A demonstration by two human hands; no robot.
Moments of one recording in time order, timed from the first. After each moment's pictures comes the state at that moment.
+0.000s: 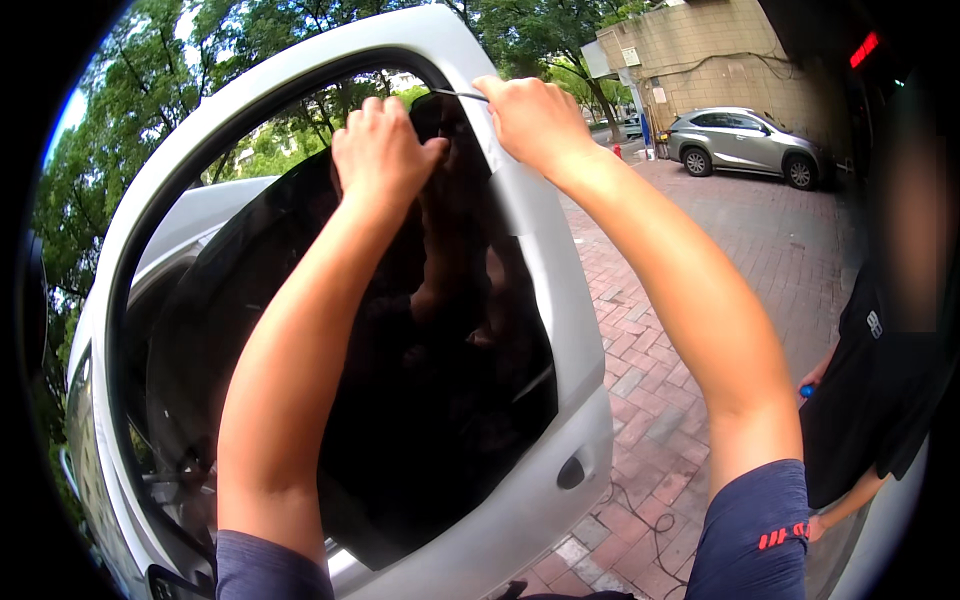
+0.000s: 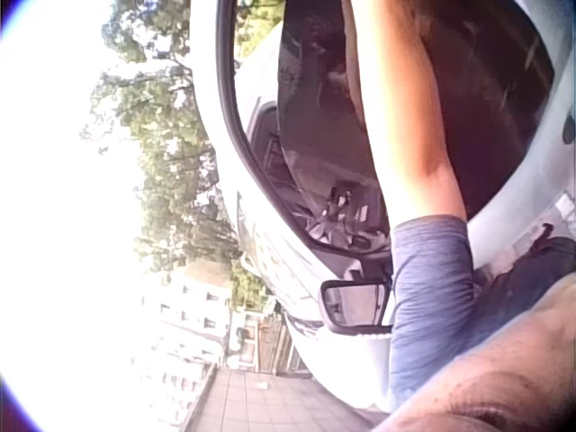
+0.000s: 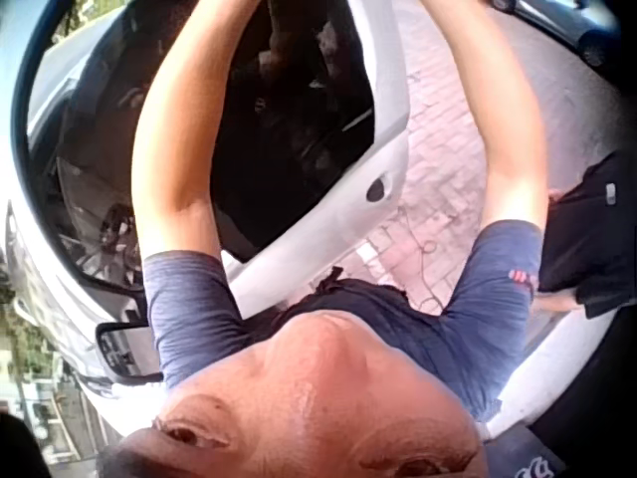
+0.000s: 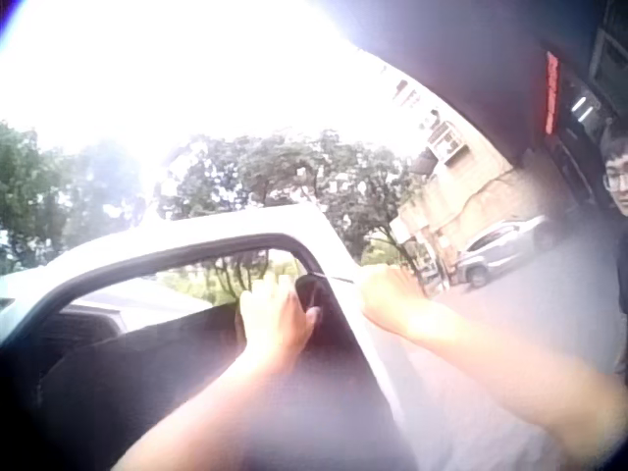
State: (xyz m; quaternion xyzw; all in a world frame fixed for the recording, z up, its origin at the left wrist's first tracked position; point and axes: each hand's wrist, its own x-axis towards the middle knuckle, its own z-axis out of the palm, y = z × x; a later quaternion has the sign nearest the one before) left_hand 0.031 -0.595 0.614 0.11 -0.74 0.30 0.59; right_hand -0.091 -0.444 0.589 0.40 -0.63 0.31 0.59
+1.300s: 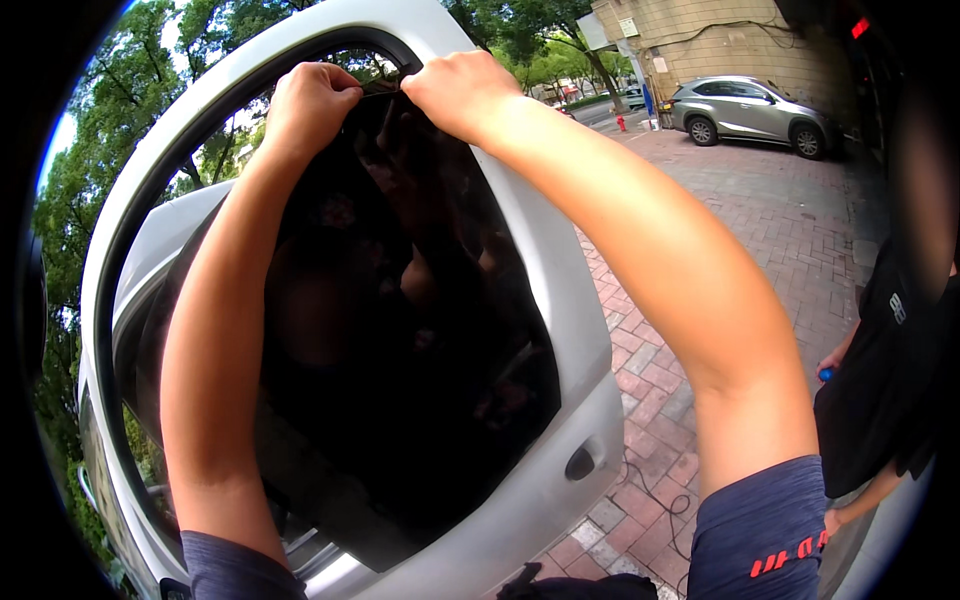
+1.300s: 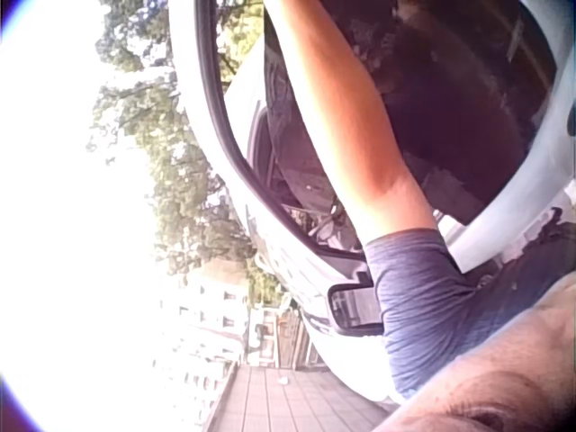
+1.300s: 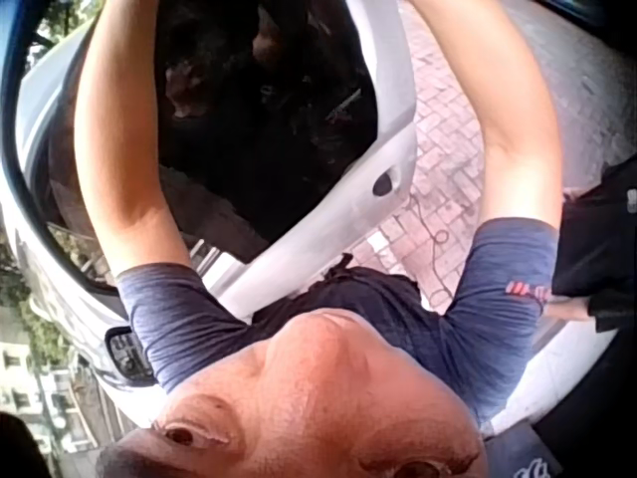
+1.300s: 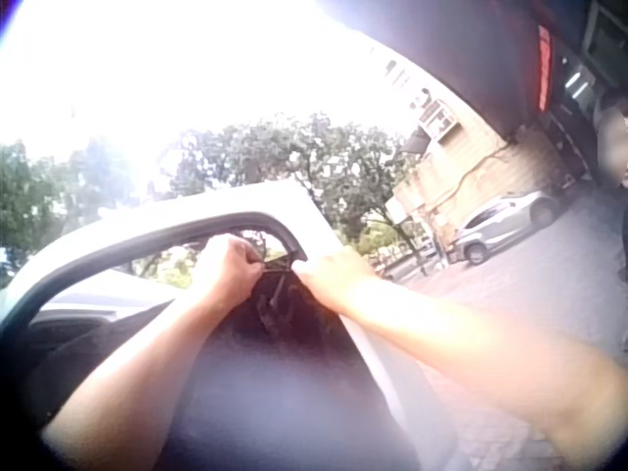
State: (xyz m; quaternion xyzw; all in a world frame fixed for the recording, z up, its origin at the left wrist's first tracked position) left_hand 0.013 -0.643 0.673 0.03 -0.83 0.15 0.53; right_hand -0.111 -0.491 0.597 0.42 -0.65 0.14 0.62
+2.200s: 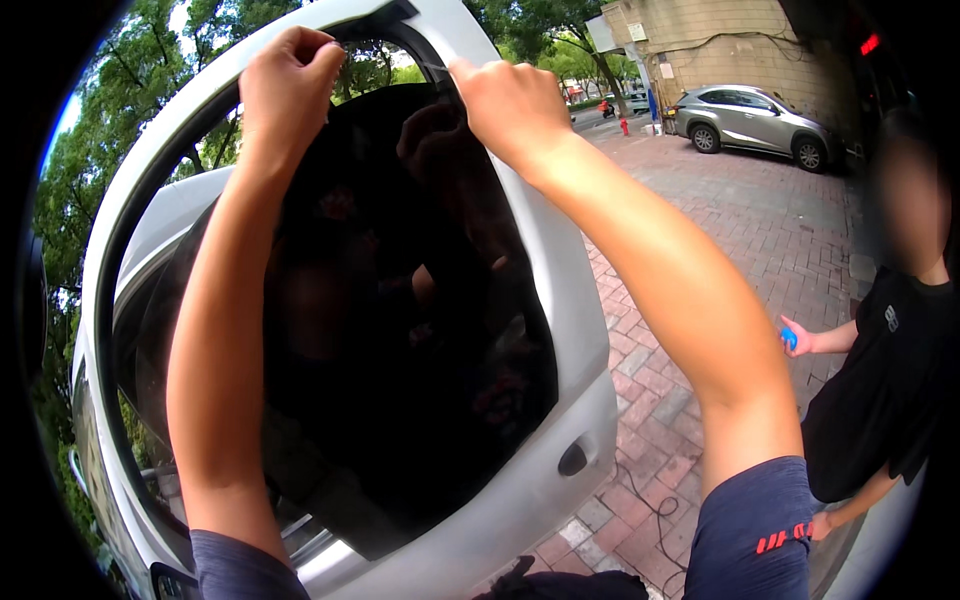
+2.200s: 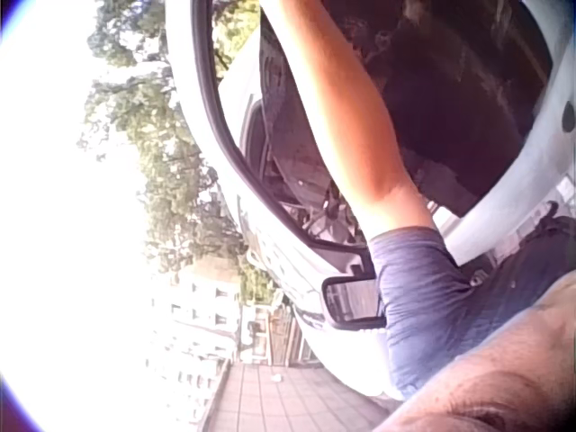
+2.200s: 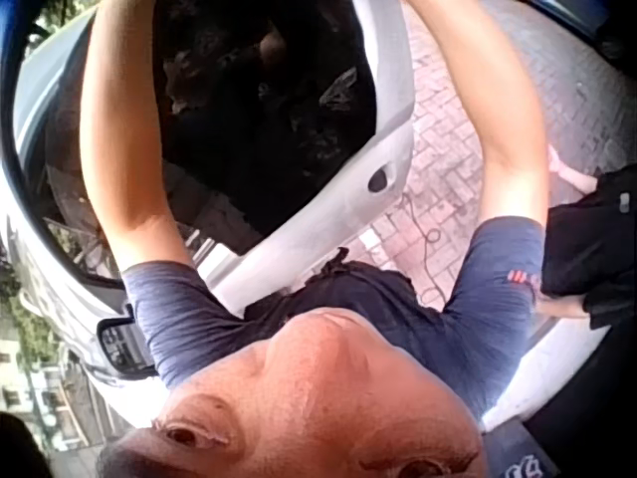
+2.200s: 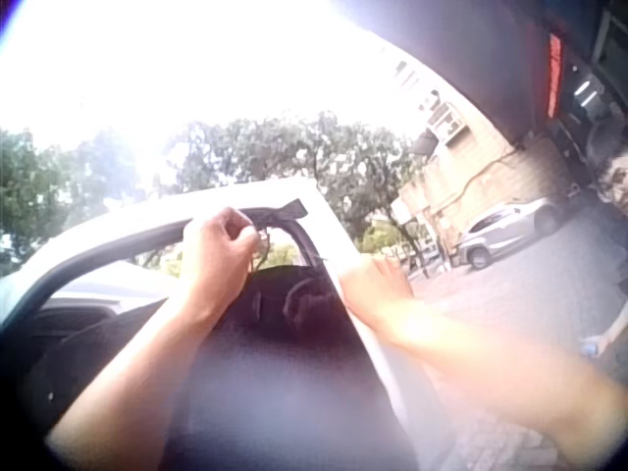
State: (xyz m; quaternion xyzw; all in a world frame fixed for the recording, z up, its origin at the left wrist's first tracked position) left_hand 0.073 -0.604 0.668 -0.08 -0.76 0.03 0.65; right_hand -0.088 -0.475 0.570 0.33 -0.66 0.28 0.61
